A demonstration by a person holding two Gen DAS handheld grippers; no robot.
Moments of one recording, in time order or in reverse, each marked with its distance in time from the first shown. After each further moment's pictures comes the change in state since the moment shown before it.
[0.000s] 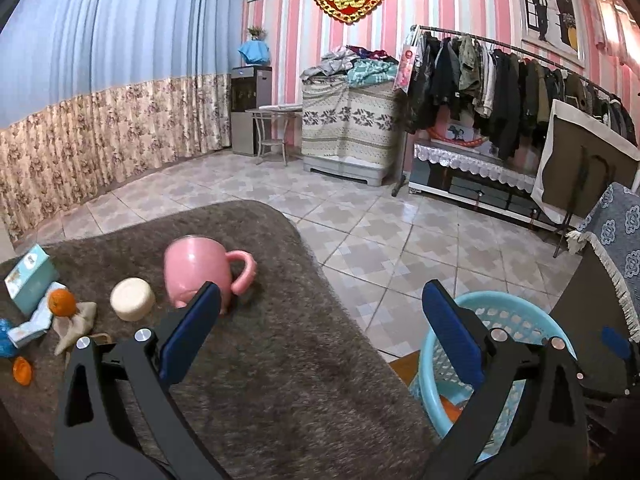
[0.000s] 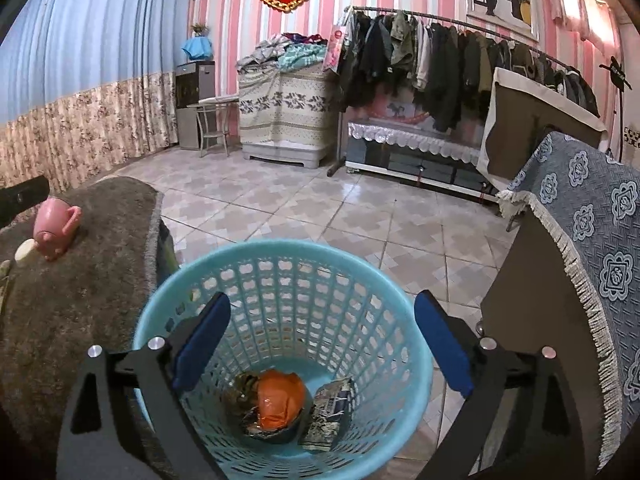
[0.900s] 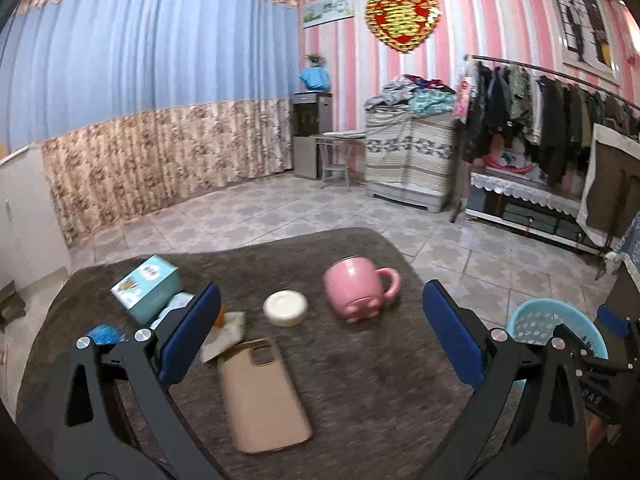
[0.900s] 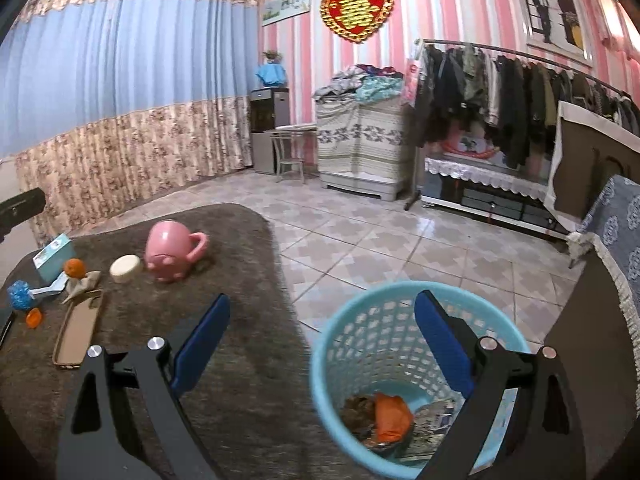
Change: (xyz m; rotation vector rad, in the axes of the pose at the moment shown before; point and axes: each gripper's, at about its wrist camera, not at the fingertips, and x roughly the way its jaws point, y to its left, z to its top) left arm -0.111 0.130 0.003 -0.046 -0.084 0.197; right arm -0.050 0.103 0.010 -0.071 -0.094 0.259
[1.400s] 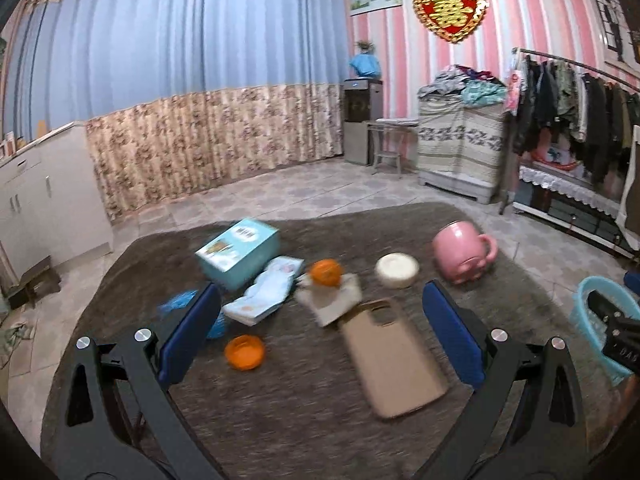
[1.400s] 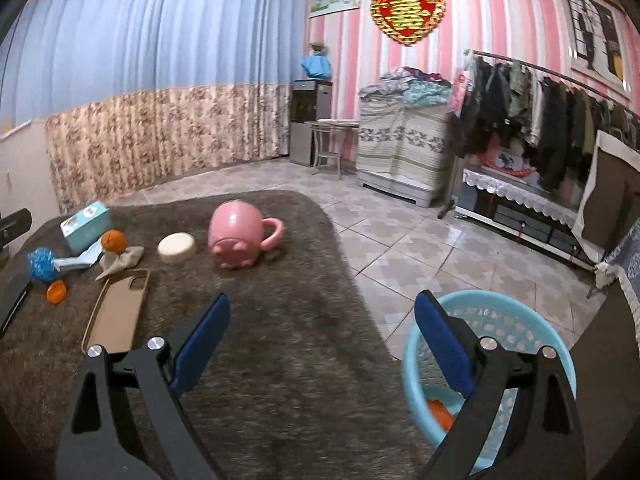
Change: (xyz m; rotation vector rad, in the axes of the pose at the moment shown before) left arm -0.006 0.114 -0.042 -0.041 0.054 0.164; right arm 0.003 0.077 -0.006 -0.130 0.025 0.083
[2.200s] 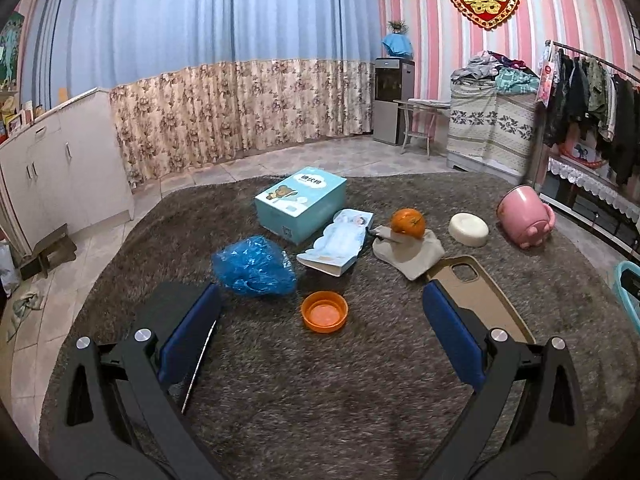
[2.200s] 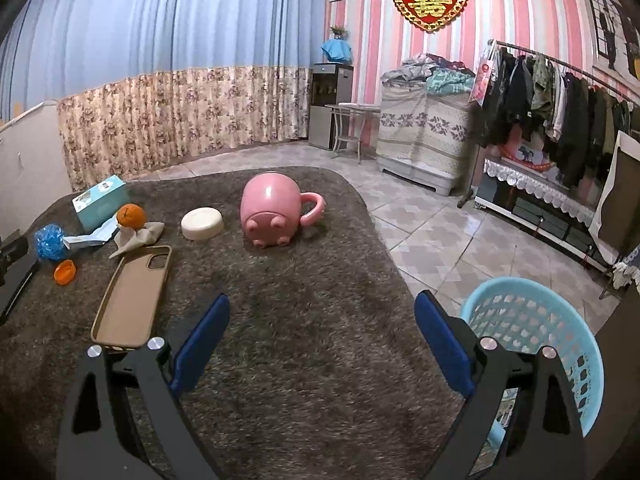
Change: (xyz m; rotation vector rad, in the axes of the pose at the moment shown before) left arm 0.035 0.062 -0.038 -0.050 0.078 0.067; right arm 0.023 0.025 -0.012 -0.004 0.057 0.048
